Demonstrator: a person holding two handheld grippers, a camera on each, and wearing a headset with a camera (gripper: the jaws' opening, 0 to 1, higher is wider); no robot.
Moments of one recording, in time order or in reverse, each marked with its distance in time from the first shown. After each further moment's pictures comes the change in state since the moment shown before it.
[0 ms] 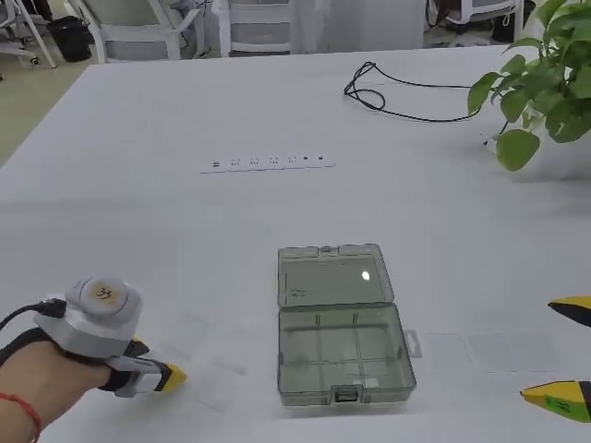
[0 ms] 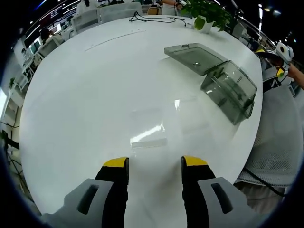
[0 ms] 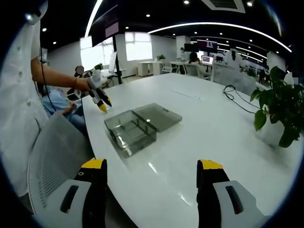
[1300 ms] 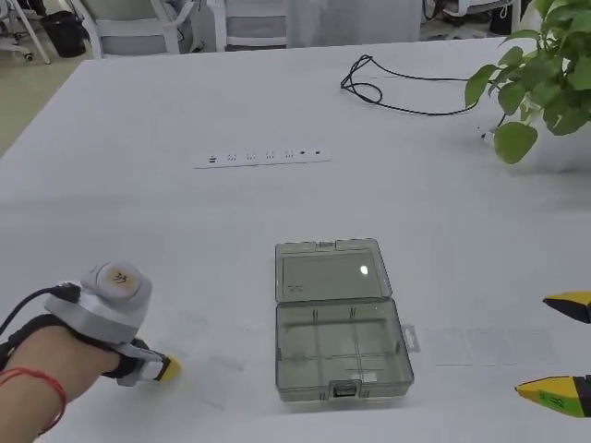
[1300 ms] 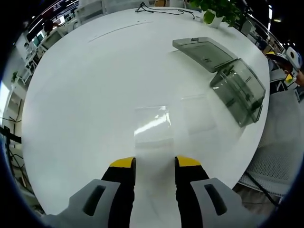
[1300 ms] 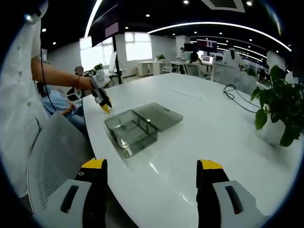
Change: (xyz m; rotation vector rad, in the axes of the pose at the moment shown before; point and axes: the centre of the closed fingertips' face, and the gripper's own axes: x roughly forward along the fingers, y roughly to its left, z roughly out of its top) left arm 0.008 0.013 -0.003 -0.041 0.078 0.036; right arm 0.003 0.002 -0.001 0.004 0.002 0.002
